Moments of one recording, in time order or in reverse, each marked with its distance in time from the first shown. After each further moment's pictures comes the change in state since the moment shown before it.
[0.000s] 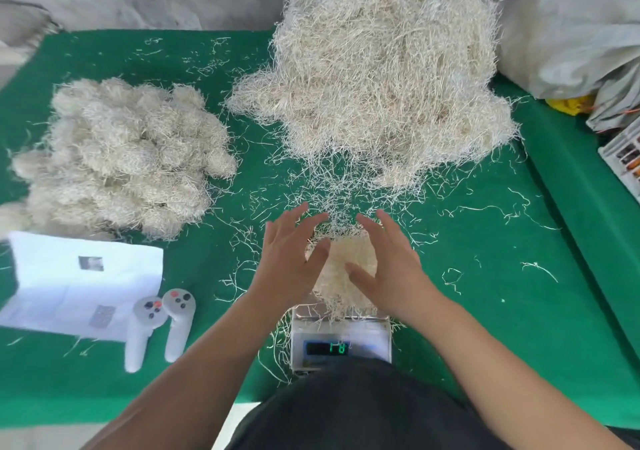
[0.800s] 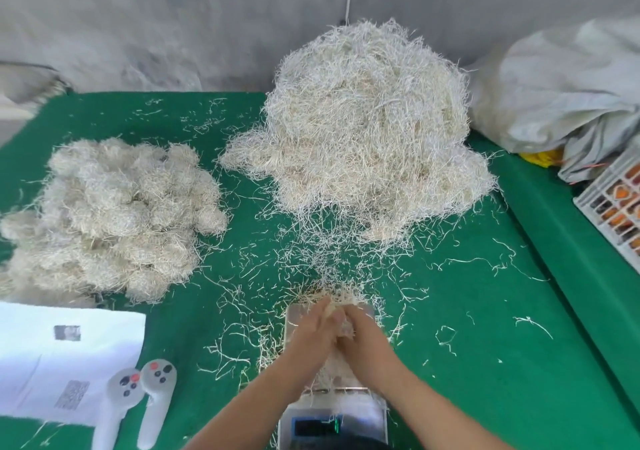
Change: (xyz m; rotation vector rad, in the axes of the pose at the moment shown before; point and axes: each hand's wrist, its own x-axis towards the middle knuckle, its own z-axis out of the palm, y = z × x) left_hand 0.003 0.020 0.050 -0.658 -0.316 -0.492; right_hand 0.018 0.007 0.044 0.237 -0.119 0.218
